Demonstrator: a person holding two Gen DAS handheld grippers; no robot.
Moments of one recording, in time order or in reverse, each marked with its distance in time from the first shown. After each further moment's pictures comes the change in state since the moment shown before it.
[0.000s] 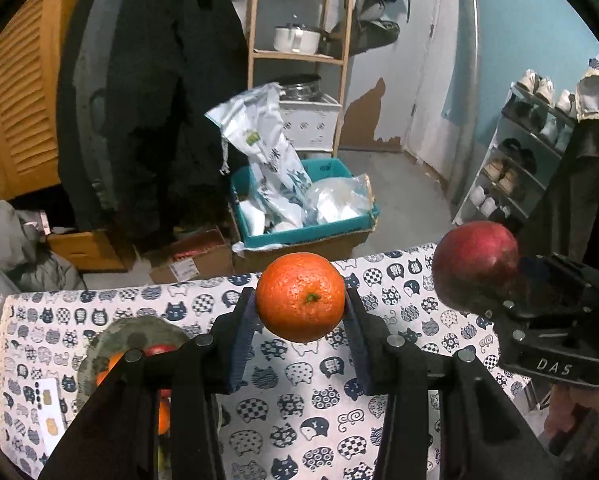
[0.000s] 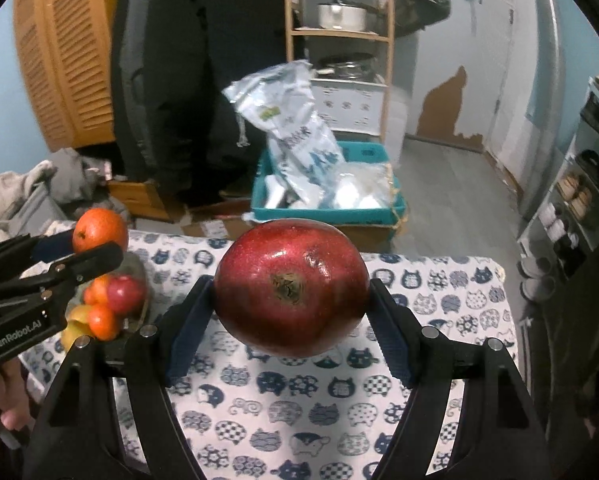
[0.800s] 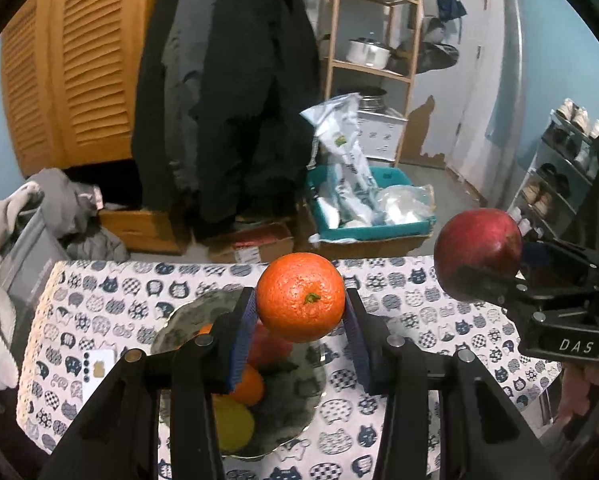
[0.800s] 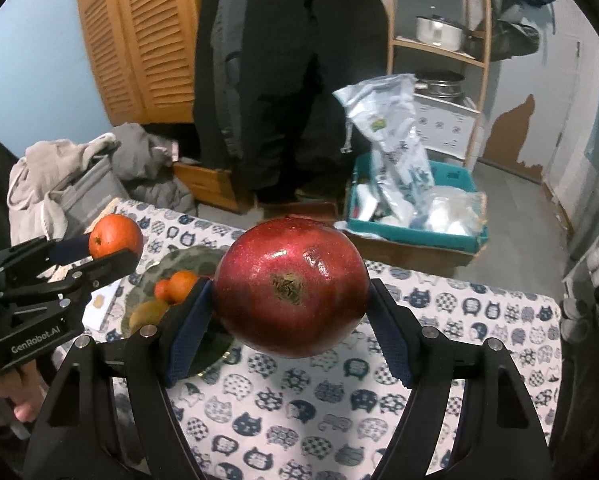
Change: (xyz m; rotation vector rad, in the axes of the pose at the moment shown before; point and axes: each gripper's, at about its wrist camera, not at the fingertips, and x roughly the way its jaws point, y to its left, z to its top) left arm -0.047 0.108 -0.038 -0.106 -0.018 0.121; right arm 0.014 0.111 0.019 -0.130 0.016 0.170
